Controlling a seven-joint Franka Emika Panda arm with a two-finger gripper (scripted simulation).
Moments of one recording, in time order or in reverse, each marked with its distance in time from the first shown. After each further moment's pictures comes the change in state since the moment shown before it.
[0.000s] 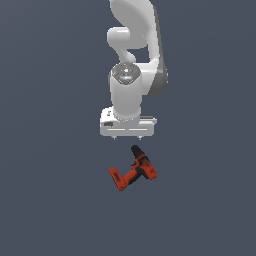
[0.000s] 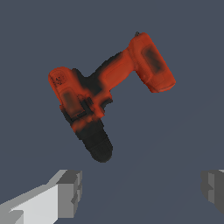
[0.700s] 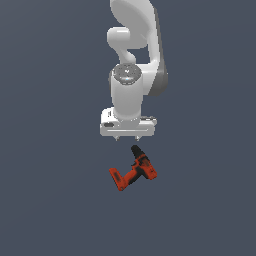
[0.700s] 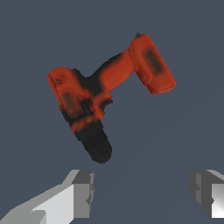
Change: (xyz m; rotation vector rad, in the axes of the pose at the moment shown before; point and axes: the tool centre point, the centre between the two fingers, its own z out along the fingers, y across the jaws) arm 0.002 0.000 0.001 -0.008 0.000 -0.012
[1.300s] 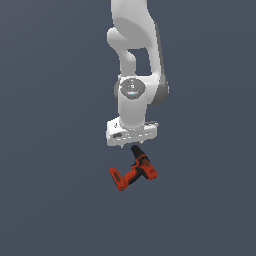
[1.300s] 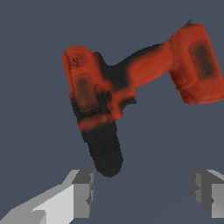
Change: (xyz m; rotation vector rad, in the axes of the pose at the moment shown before) arm 0.002 -0.019 0.042 0.014 0.012 -0.202
